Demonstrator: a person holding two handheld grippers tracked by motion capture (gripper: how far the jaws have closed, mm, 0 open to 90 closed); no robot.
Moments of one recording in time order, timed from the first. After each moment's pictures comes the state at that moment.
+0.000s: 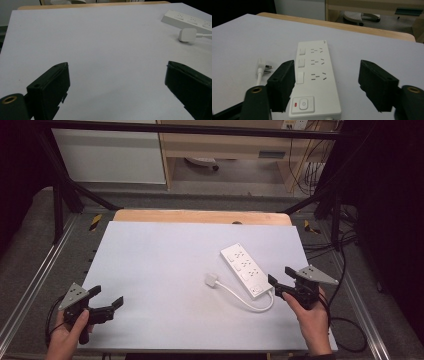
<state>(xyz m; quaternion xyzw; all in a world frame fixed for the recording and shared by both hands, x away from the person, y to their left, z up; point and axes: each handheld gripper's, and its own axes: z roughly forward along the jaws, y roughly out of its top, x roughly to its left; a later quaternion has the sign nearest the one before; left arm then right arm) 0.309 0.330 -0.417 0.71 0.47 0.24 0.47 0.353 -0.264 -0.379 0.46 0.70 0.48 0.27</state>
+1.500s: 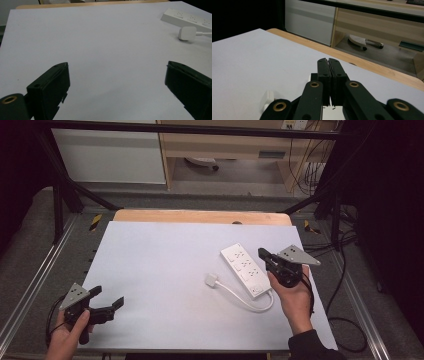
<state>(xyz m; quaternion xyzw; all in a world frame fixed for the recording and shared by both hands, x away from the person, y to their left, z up) 0.309 0.329 -0.418 0.71 0.46 0.24 0.47 0.385 -0.213 -0.339 0.38 0.71 0.50 0.32</state>
